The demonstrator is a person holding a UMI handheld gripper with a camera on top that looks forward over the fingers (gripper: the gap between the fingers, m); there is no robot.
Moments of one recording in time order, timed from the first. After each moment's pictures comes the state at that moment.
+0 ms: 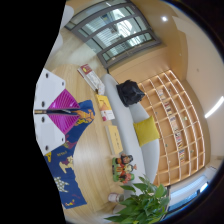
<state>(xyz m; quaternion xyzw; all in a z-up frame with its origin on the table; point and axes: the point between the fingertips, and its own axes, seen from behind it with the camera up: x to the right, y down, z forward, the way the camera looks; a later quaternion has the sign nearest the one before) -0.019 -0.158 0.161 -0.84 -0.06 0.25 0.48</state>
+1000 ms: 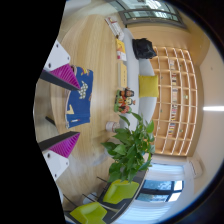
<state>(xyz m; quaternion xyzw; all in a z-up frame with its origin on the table) 0.276 -0.228 0.131 -0.86 -0.03 -0.05 0.50</state>
